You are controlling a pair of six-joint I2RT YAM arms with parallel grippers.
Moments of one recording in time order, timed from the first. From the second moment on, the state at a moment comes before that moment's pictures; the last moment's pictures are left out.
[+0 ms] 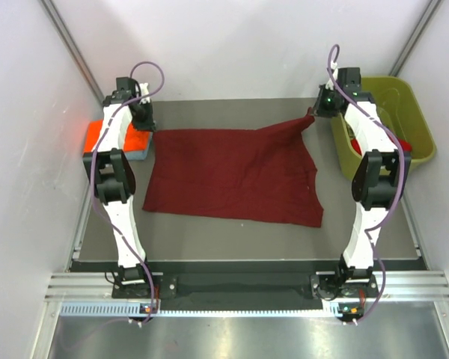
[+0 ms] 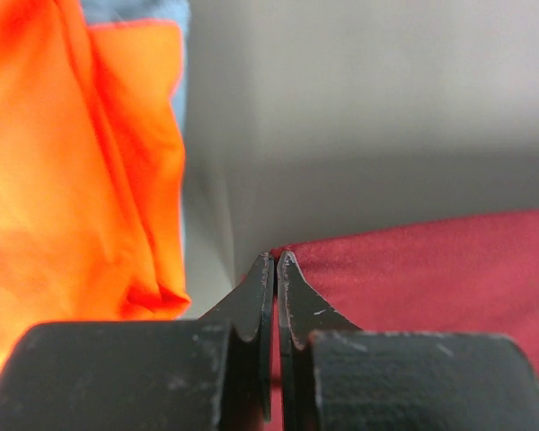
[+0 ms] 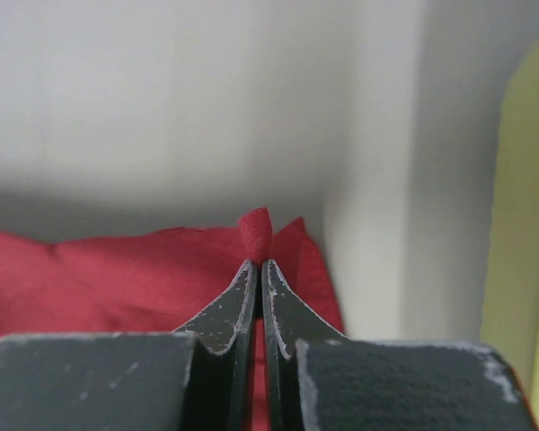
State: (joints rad) left arm 0.10 2.26 2.16 -0.86 0.22 -0.02; right arm 0.02 2.08 1.95 -0.60 -0.25 0.19
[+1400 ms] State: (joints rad) left arm 0.18 1.75 1.48 -0.97 0.29 -0.06; right arm 0.04 1.37 1.08 -0.76 -0.35 0.25
